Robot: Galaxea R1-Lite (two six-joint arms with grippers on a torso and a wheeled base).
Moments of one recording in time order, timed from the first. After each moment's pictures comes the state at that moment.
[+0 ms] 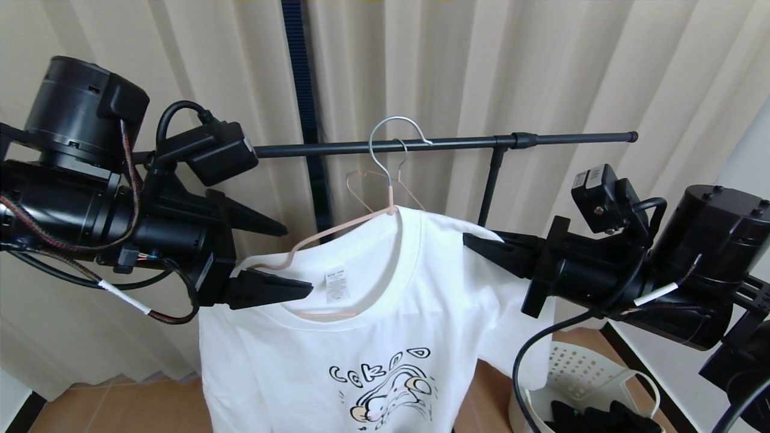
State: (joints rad) left arm -0.35 1.54 -1.27 0.44 -0.53 0.58; right arm 0.51 1.66 -0.61 -1.03 0.44 -0.05
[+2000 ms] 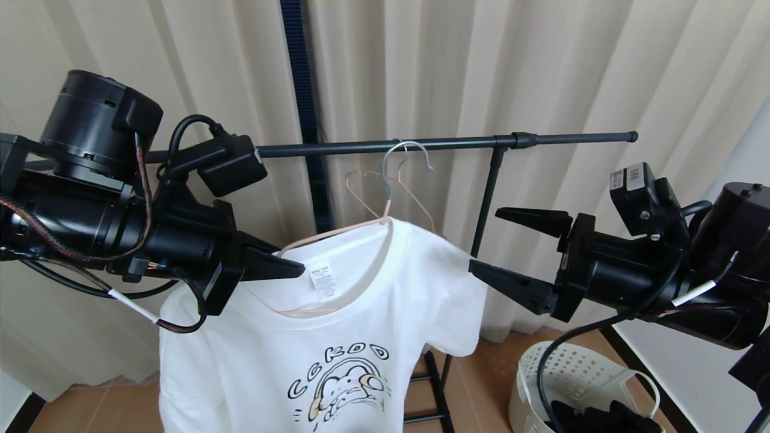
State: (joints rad) left arm -0.36 1.54 -1.24 0.42 -0.53 0.55; right arm 0.44 1.61 -0.58 -1.02 0.55 -0.09
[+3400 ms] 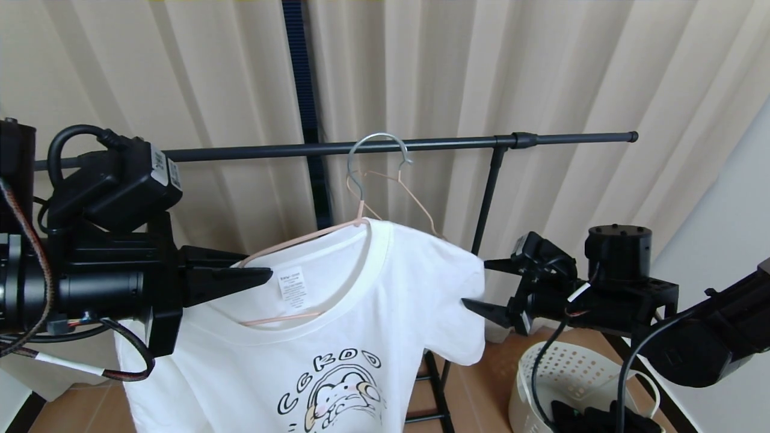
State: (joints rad) left arm -0.33 1.30 -0.91 0.08 -0.53 0.56; right arm 0.31 1.94 -0.68 -0.86 0.50 -0.43
